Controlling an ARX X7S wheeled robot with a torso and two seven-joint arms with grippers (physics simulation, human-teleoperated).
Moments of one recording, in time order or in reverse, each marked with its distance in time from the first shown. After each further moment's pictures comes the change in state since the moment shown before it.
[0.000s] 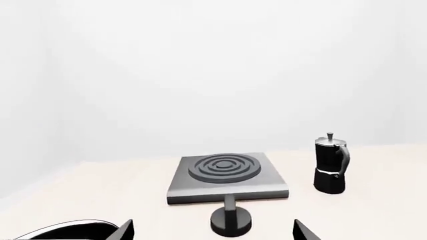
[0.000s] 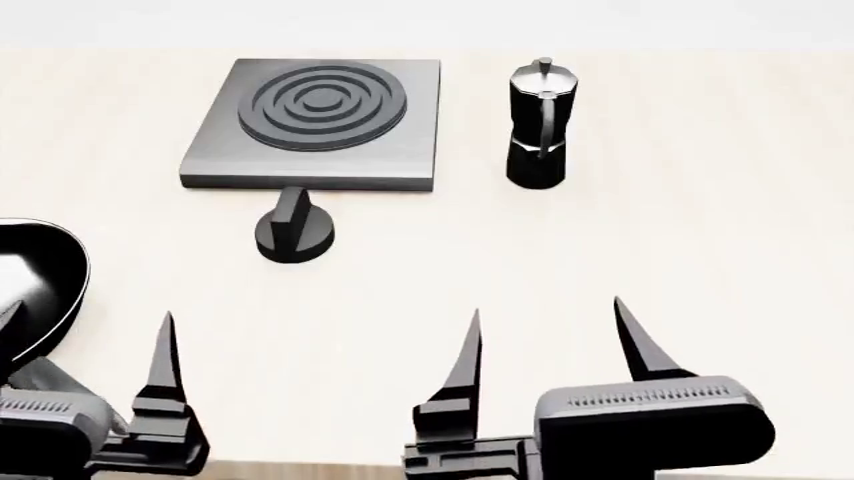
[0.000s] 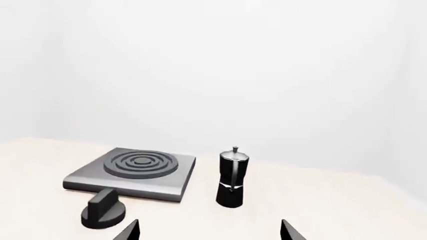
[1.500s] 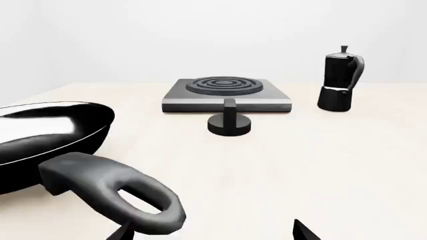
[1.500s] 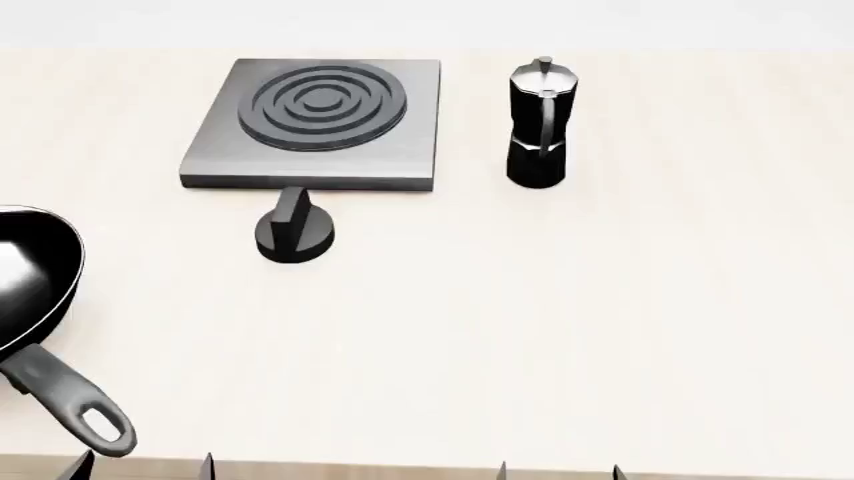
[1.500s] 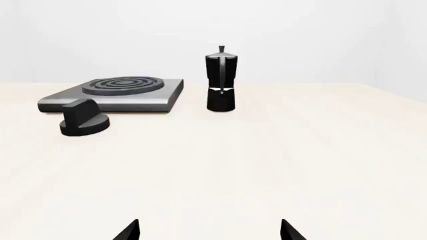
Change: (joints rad) left arm 0.144 0.123 -0.109 -0.603 0.070 0.552 0.138; right arm -0.189 -0.140 0.153 0.659 -0.063 -0.646 -0.121
